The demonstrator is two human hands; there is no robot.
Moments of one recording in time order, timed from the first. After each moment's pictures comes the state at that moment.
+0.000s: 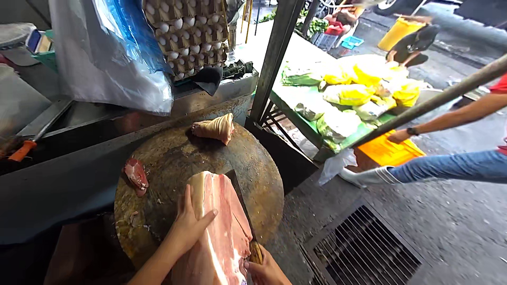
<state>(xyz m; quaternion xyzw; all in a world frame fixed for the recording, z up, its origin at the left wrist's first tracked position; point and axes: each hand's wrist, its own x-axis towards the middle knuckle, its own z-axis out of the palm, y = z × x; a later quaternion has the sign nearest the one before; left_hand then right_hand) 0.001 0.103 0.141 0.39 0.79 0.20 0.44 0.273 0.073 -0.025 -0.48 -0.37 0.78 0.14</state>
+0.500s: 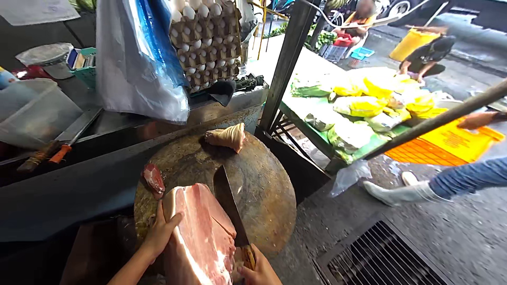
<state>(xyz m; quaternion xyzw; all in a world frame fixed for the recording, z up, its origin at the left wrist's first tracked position) -0.094 0.055 0.121 0.27 0.80 0.31 0.44 0.209 0.071 0.027 -0.49 -0.49 0.72 0.09</state>
